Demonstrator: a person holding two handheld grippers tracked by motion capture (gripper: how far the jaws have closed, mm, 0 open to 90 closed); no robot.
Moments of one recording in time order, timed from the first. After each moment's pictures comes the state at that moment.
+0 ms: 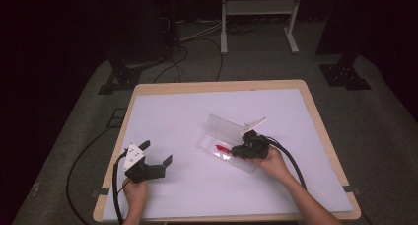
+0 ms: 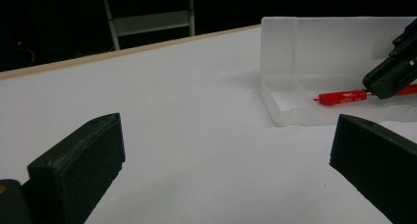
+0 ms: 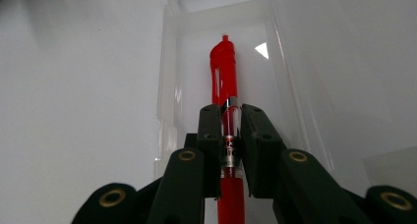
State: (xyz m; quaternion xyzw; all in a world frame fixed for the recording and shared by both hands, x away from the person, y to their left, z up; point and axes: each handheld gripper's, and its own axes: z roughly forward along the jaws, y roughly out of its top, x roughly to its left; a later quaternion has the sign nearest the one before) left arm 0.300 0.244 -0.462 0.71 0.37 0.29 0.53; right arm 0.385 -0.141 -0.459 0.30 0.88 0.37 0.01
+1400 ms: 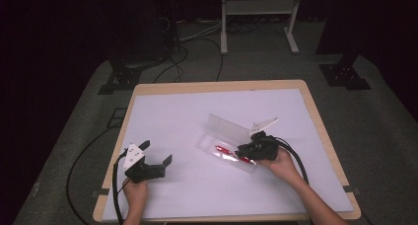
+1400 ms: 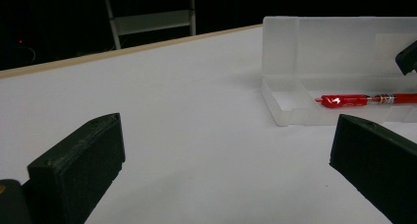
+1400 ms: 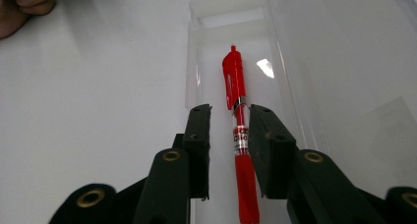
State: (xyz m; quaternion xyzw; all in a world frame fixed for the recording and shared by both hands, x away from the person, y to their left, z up) left arm 0.300 0.244 -0.462 0.71 0.37 0.29 0.52; right arm 0.366 -0.162 -0.436 0.29 0.87 0.39 0.02
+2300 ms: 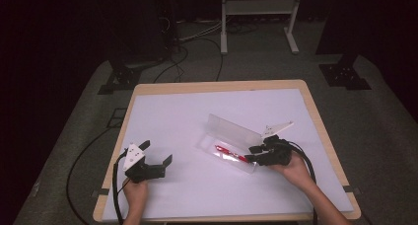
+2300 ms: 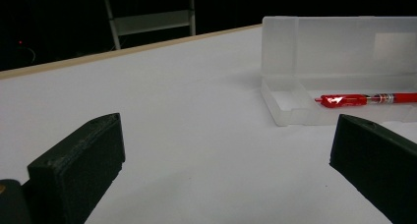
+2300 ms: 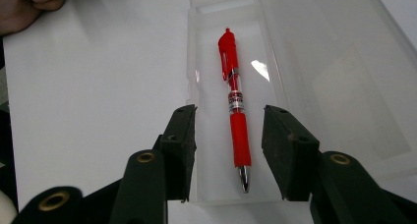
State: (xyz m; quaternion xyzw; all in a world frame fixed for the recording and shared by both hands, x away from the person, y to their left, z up) left arm 0.300 0.244 -0.462 0.71 0.37 0.29 0.52; right arm 0.348 -0.193 -0.431 0.30 0.86 0.41 0.02
